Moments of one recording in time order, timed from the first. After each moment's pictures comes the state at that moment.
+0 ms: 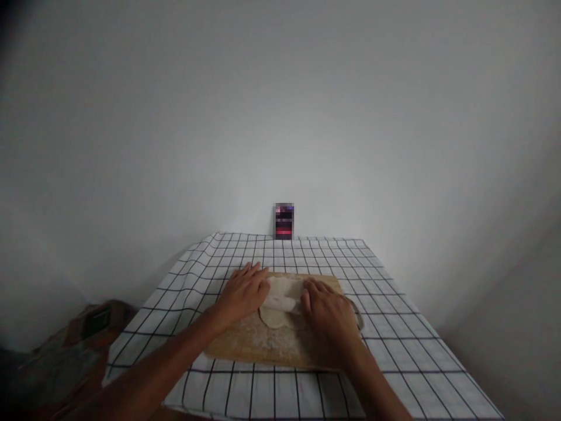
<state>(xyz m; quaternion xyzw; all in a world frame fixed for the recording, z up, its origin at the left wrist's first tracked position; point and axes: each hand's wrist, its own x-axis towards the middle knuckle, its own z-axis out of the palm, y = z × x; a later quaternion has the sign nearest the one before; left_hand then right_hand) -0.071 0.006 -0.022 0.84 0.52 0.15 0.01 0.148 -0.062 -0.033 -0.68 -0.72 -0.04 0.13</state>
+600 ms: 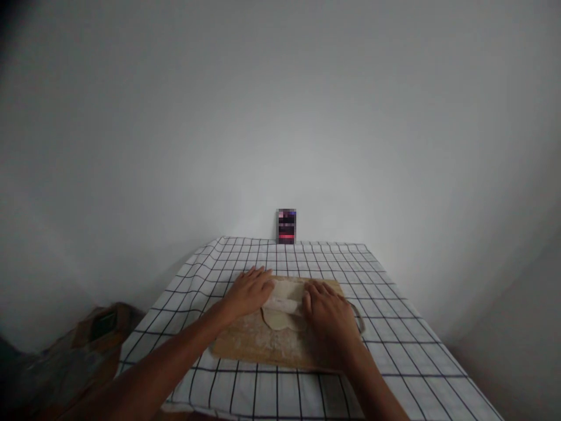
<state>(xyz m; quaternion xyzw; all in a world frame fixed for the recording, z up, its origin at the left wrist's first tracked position) -0.073 0.008 -0.019 0.84 0.53 0.11 0.01 0.146 -0.064 -0.032 -0.66 -0.74 -0.06 0.11</state>
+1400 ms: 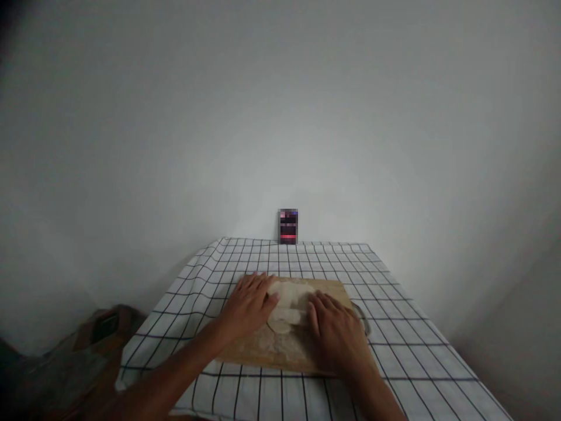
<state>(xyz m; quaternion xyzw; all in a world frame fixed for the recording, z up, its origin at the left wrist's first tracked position) -0.083 -0.011 -0.036 0.86 0.48 0.18 -0.02 0.143 -0.086 -0.047 -0.66 -0.73 -0.09 0.16</state>
